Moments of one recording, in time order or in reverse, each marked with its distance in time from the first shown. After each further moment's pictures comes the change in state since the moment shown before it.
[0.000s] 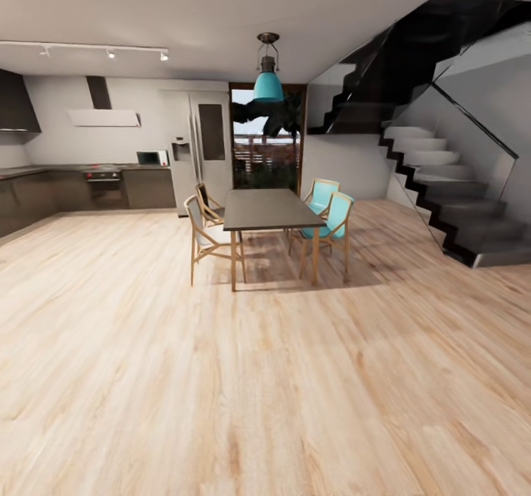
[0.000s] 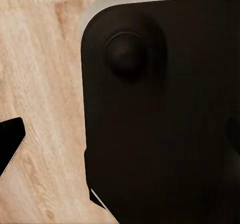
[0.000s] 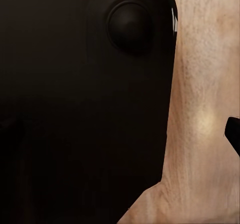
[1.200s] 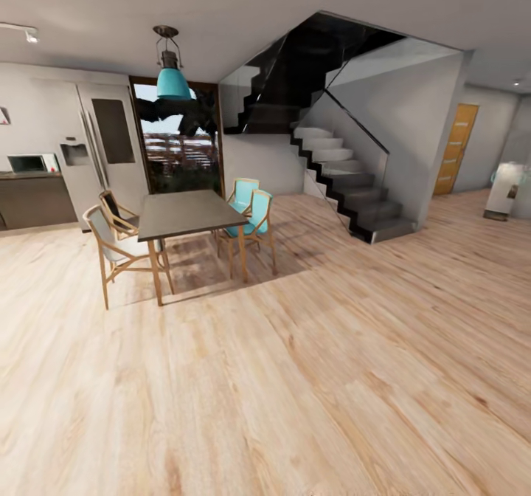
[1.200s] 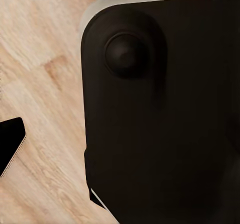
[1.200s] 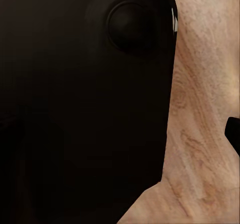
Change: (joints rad) left arm 0.000 0.000 0.000 0.000 0.000 0.000 0.000; right arm 0.000 0.000 0.000 0.000 0.000 0.000 0.000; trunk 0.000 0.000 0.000
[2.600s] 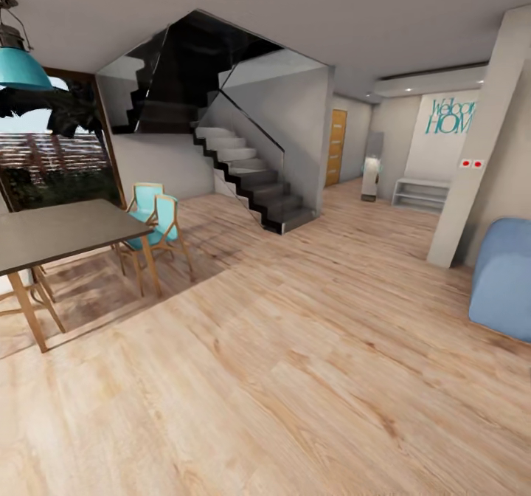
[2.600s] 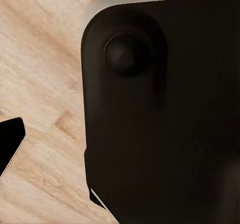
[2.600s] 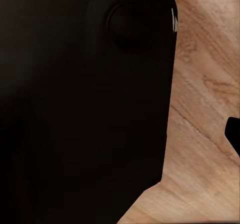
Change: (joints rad) left arm 0.000 0.000 0.000 0.000 0.000 0.000 0.000; right arm 0.000 0.000 0.000 0.000 0.000 0.000 0.000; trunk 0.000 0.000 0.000
